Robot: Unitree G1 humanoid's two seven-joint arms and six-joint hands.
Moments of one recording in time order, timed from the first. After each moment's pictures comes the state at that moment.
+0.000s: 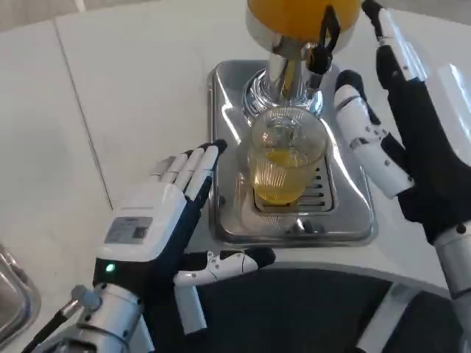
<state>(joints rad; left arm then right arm) -0.19 0.39 -0.21 0.03 0.84 -0.19 0.22 -0.25 -0.14 0.25 -0.84 -0.87 0.56 0.26</state>
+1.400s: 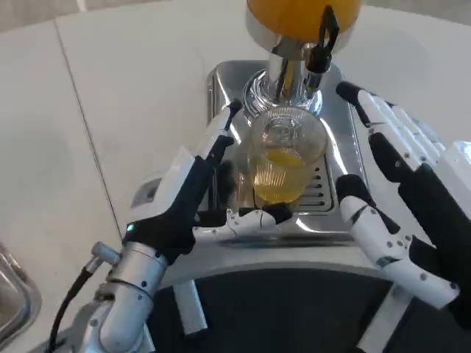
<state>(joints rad) -0.44 0.31 -0.21 0.39 0.50 -0.40 0.20 0.14 -0.27 0.00 -1.03 -0.68 0.17 0.43</state>
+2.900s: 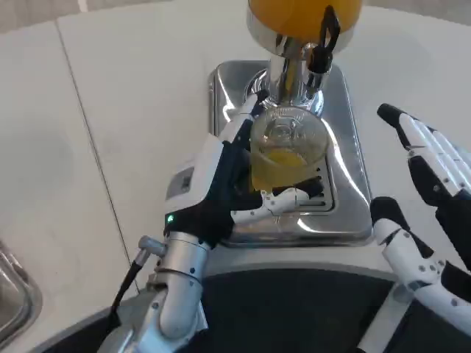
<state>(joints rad) -0.60 0.16 -0.28 0.65 0.59 -0.42 0.48 0.27 -0.06 -0.18 -1.03 -0.68 -0.02 0.53</state>
